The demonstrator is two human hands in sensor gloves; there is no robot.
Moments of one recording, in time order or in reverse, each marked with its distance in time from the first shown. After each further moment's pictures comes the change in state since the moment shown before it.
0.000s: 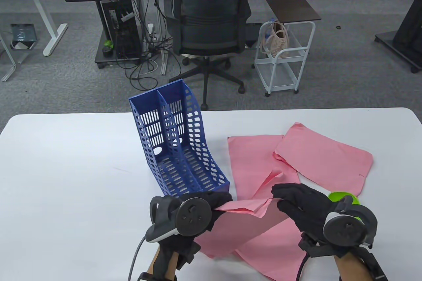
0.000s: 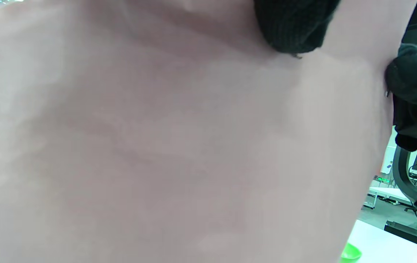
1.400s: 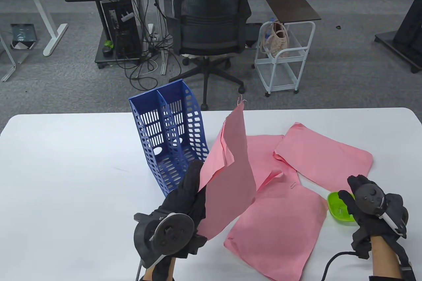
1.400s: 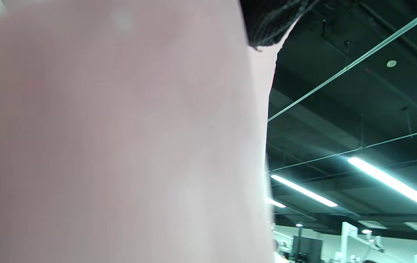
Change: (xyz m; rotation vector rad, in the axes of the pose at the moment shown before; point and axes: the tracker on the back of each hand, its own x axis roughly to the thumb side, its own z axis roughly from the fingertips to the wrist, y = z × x) left_hand 0.012 0.043 0.032 0.565 0.236 -0.005; right_hand -0.187 0.001 0.098 0.332 0.864 0.320
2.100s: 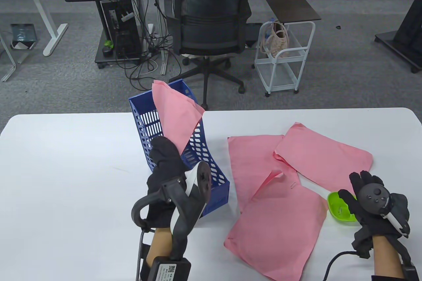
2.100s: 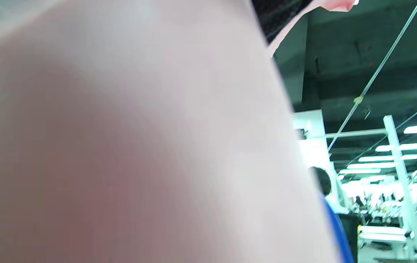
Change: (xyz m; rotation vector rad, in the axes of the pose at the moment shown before) left_hand 0.013 -0.003 -0.065 -0.032 0.426 -0.682; right_hand -0.004 0.000 -0.002 0.009 -0.016 -0.021
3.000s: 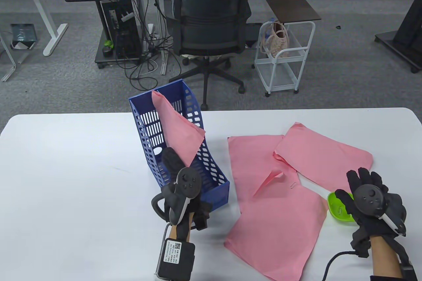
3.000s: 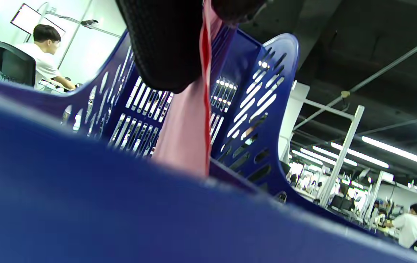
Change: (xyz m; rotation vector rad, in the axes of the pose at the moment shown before) left_hand 0.012 -0.178 0.020 -0.309 -0.039 0.455; right_hand 0.008 0.003 -0.001 -0.027 -0.046 0.060
